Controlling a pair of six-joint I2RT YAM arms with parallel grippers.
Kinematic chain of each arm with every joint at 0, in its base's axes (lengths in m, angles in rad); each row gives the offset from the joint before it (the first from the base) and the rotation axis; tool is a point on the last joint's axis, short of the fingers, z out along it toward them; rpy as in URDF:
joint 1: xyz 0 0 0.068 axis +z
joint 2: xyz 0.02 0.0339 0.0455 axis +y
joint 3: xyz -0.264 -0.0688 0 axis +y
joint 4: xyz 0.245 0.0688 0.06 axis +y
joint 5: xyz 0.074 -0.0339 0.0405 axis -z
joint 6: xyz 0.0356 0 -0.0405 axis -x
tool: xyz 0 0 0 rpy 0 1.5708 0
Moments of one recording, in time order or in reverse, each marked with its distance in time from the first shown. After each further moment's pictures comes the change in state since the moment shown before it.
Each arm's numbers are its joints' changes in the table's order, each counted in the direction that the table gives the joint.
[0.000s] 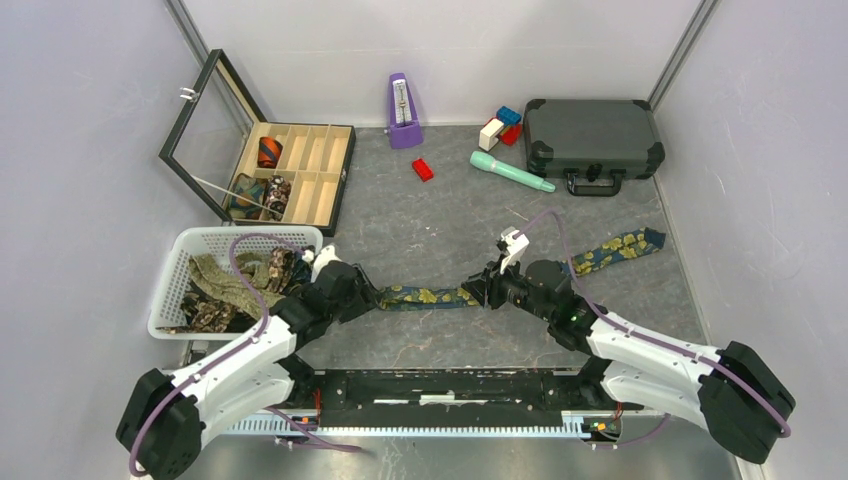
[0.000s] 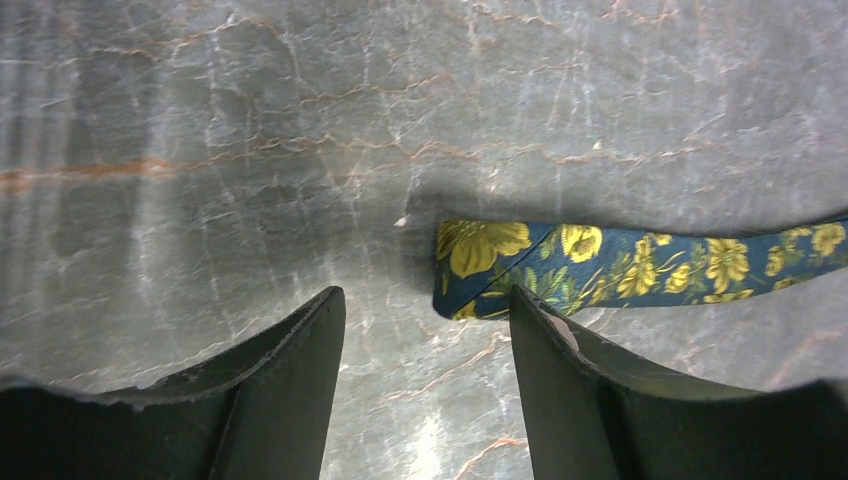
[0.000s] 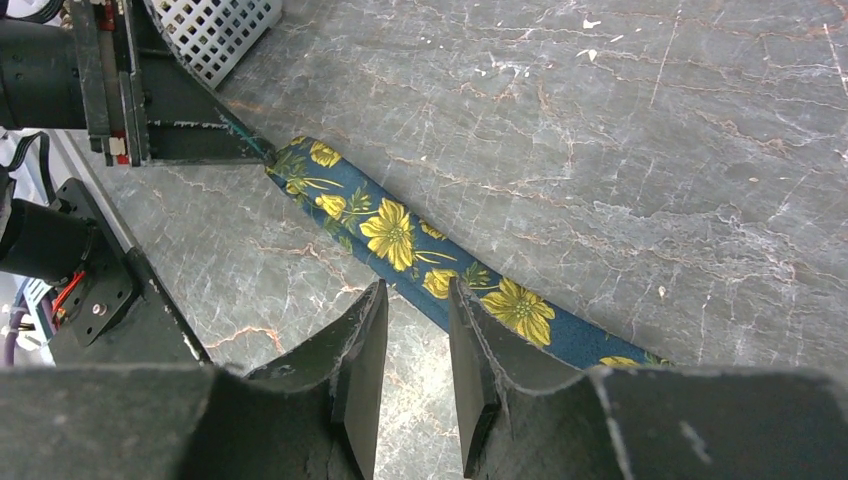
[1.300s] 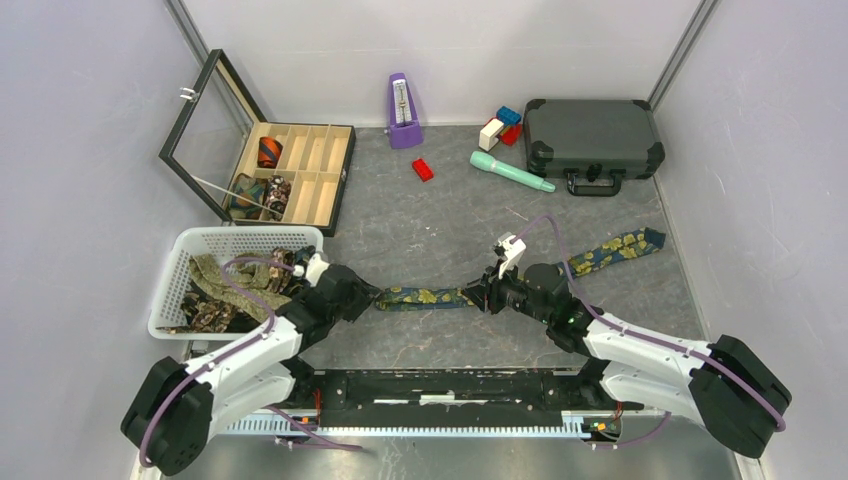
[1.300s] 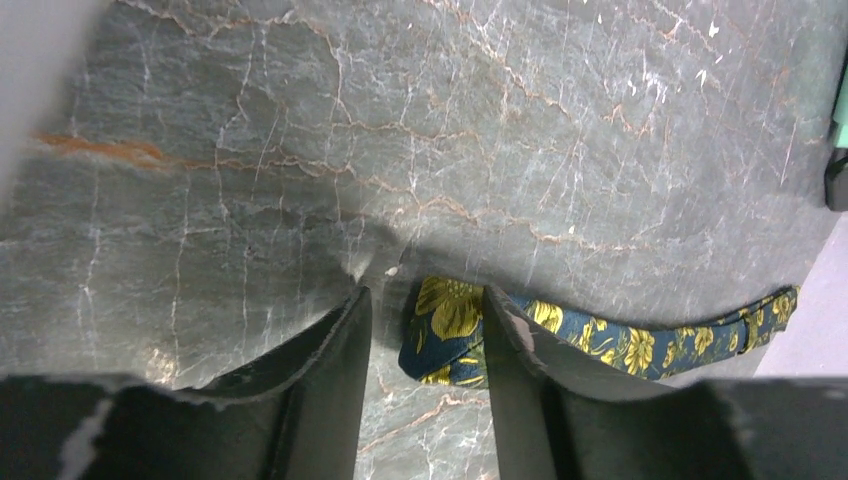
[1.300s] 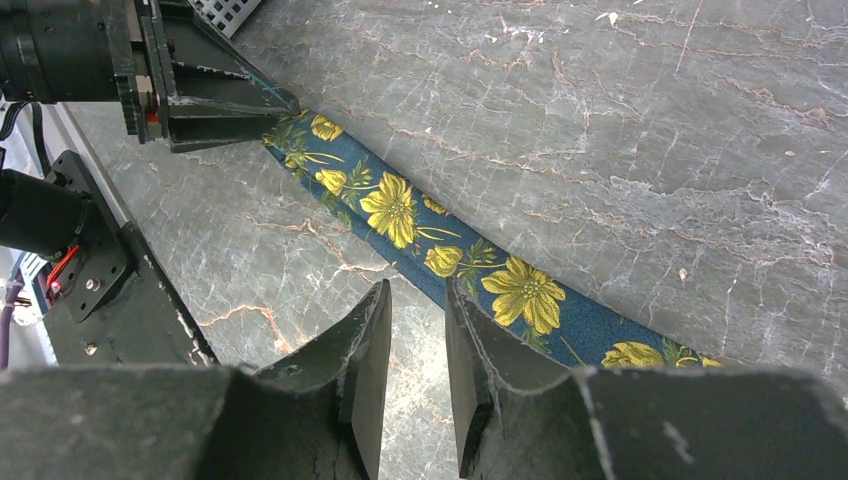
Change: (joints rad) left arm 0.043 0.051 0.098 -0.197 0.003 0.306; right arm 0.000 0.040 0.042 -0.057 -0.039 0.000
